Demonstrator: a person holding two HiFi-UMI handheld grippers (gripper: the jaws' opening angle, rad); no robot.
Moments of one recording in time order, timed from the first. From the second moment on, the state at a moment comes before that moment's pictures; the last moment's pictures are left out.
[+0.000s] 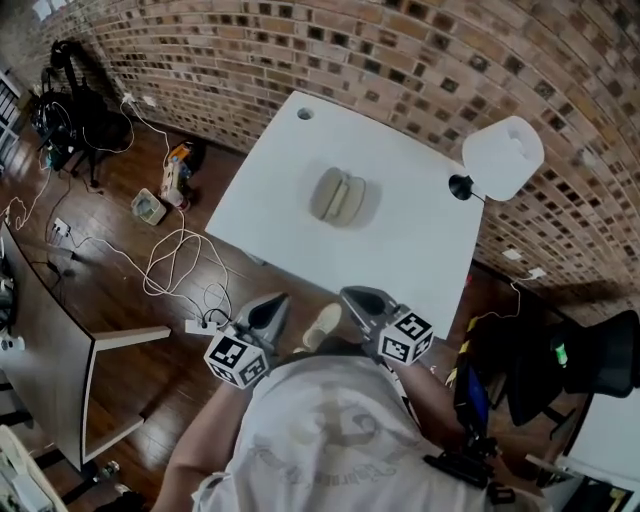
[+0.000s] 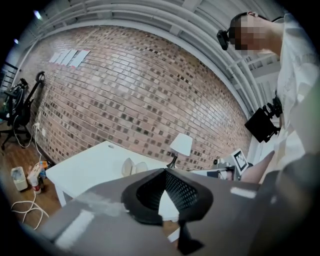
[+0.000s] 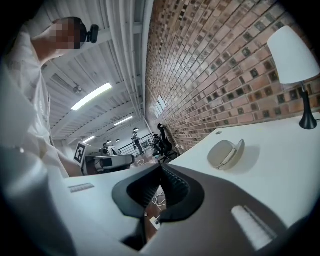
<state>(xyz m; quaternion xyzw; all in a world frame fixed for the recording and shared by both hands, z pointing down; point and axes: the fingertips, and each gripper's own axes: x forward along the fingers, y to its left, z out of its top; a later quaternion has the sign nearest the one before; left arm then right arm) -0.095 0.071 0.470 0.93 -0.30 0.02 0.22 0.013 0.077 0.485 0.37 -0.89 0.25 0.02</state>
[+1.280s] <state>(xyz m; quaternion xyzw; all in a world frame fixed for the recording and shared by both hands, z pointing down) 0.005 -0.070 0.481 0.95 -0.20 0.12 0.22 0.120 -0.017 0.511 0.52 -0.81 0.28 -0.04</state>
